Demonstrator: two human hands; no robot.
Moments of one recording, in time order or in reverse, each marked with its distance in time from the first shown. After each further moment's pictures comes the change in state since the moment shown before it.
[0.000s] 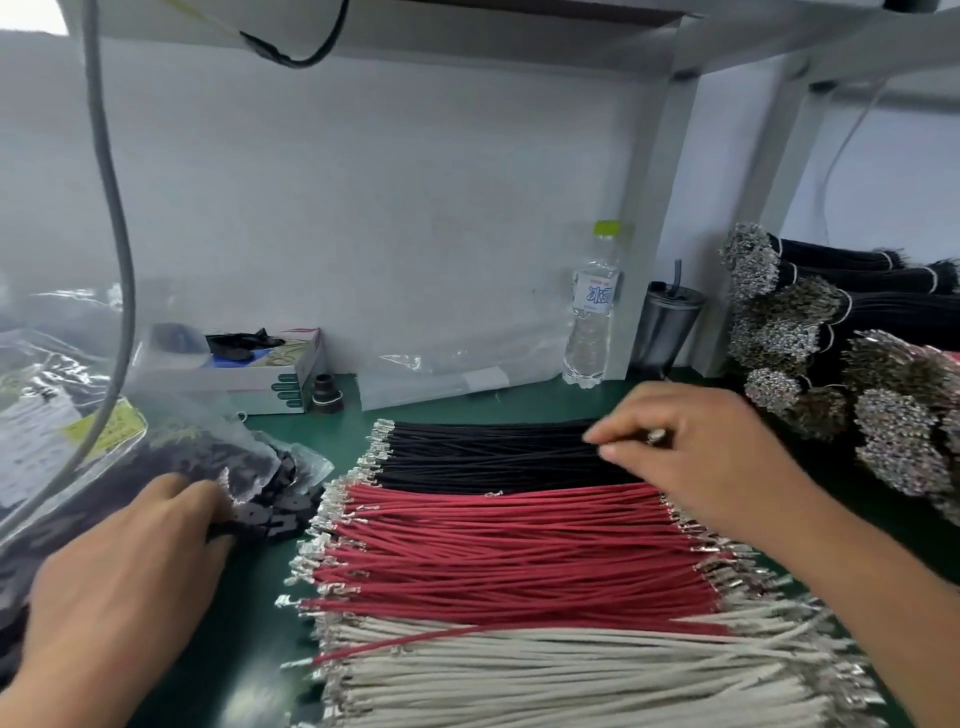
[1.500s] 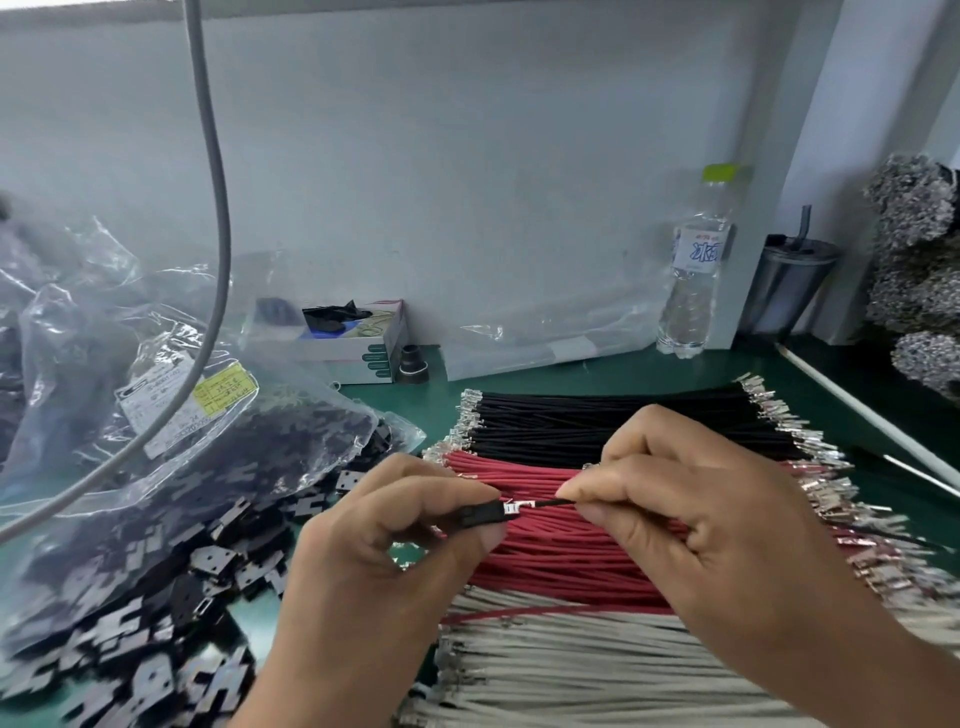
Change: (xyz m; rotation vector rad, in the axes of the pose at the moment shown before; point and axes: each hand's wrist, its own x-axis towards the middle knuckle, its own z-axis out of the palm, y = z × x) left_hand -0.067 0.118 -0.073 -1.061 0.164 0.216; right_hand -0.028 -0.084 0.060 0.161 0.142 -0.271
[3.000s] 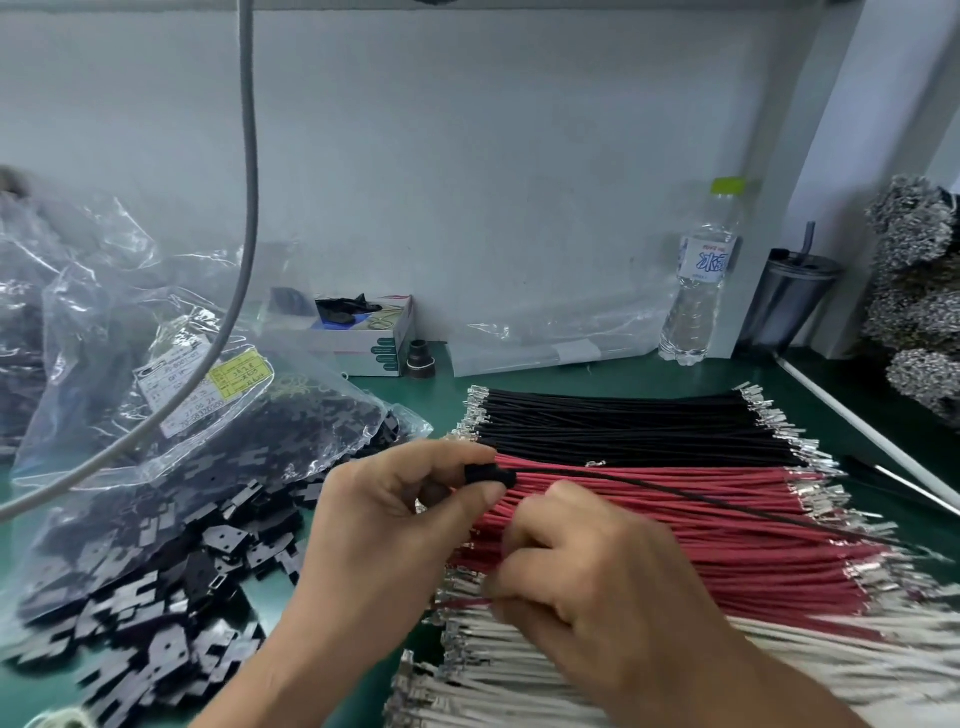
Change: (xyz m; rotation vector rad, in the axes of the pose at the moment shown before) left_hand 0.010 -0.012 0.002 -0.212 0.008 -0.193; right_hand -0.005 -0.026 0.038 -0.169 -0.308 -0.139
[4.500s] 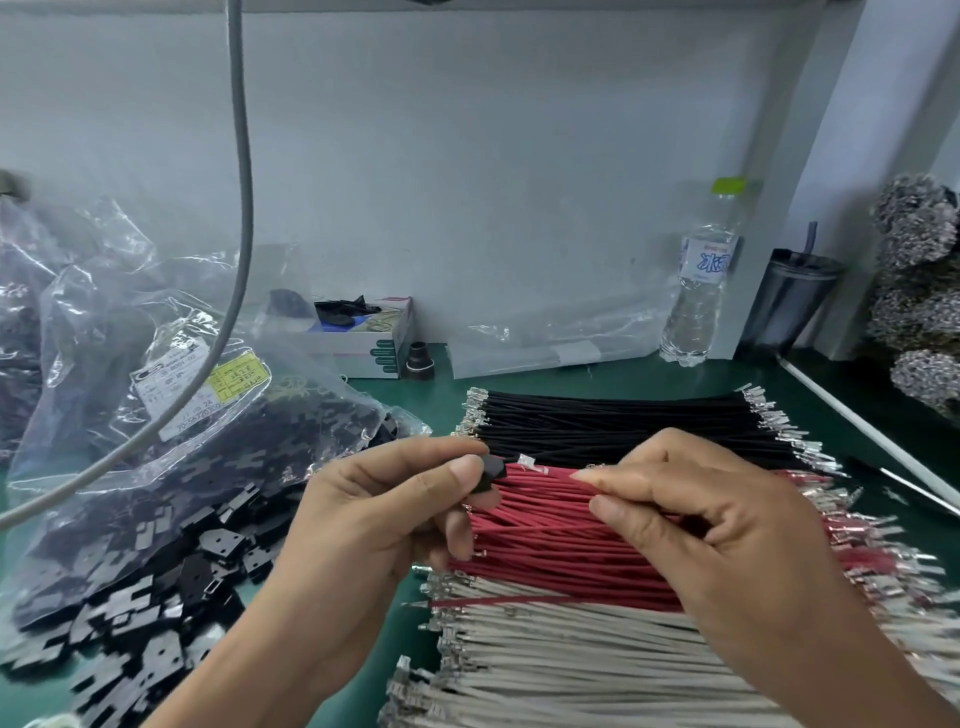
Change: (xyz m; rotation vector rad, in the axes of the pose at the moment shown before) left_hand 0.004 0.011 -0.012 -0.509 -0.145 -0.378; right_hand -0.016 0.026 -0.026 0.467 0.371 0.275
